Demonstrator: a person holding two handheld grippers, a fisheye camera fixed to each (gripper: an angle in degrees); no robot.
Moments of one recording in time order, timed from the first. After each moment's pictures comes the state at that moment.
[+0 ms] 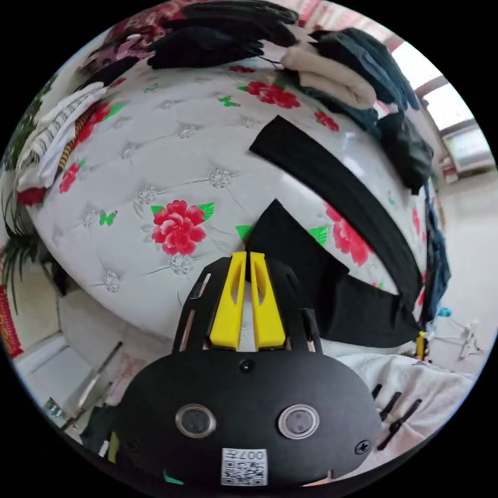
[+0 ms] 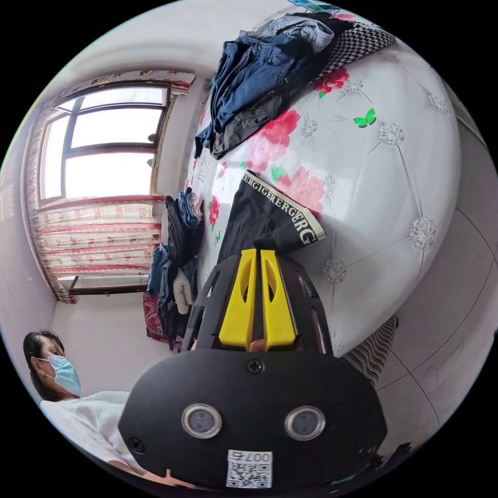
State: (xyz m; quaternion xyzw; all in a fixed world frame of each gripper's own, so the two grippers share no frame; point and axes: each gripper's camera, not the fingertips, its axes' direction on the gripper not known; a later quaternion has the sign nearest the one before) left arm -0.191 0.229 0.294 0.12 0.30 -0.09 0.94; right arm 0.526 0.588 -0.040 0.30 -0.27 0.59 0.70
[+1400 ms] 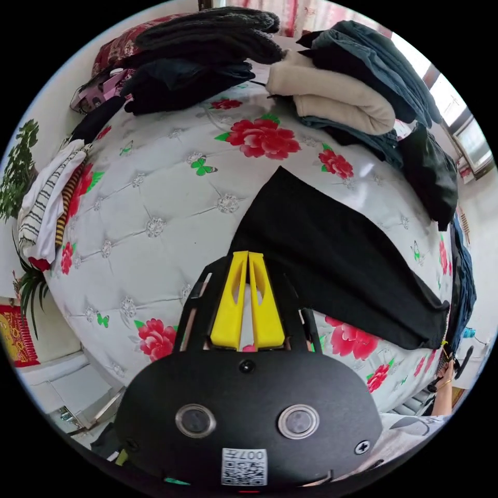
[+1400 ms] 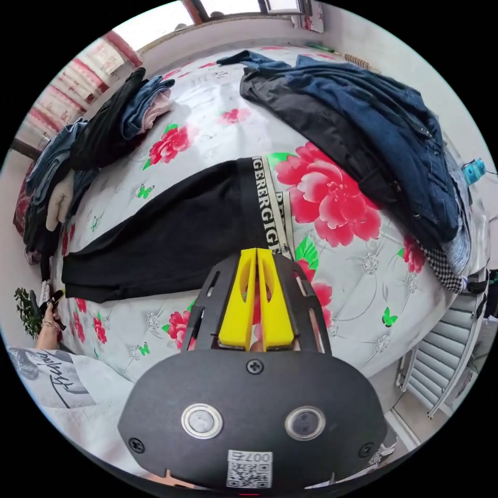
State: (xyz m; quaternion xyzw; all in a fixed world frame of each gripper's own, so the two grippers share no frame) left arm -0.106 0.135 0.283 0.17 0.18 -0.08 0.97; right arm 0.552 0.319 0.056 0.06 0.08 0.36 0.93
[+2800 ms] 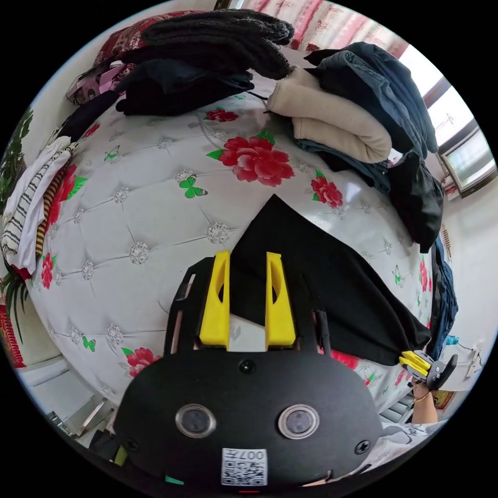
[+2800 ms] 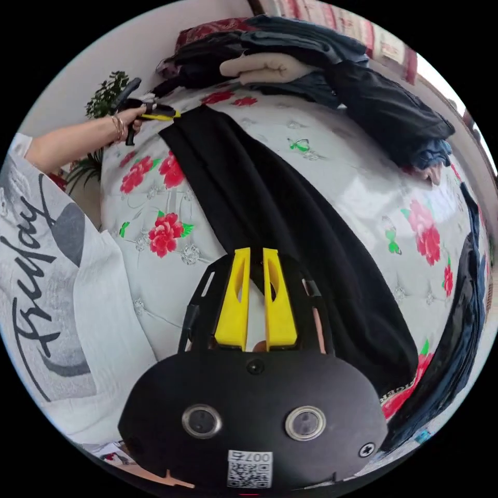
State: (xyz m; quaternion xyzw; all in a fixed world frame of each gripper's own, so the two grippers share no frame) left arm -0.101 0.134 0.312 0.18 0.21 -0.09 0.96; right arm 0.365 0.233 0.200 -0.03 0.01 -0.17 0.98
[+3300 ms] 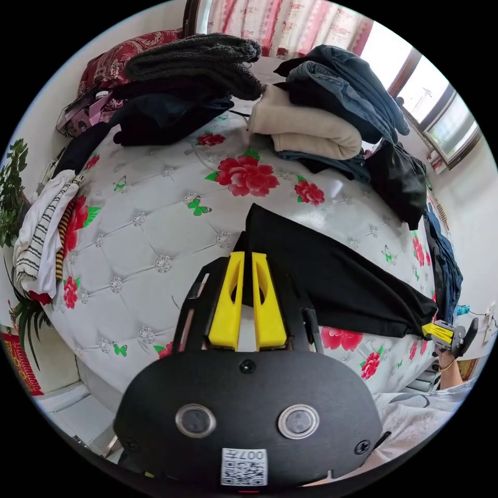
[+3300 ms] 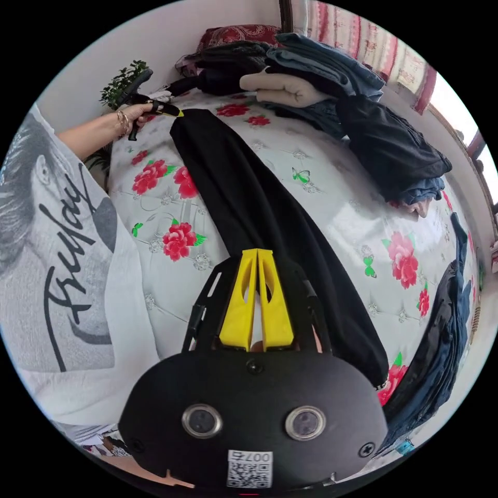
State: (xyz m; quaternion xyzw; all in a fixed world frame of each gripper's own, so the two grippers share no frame) left arm -0.125 0.177 0.273 0.22 0.20 -0.02 0.95; right arm 0.379 0.269 0.140 0.01 -0.03 -0.19 0.98
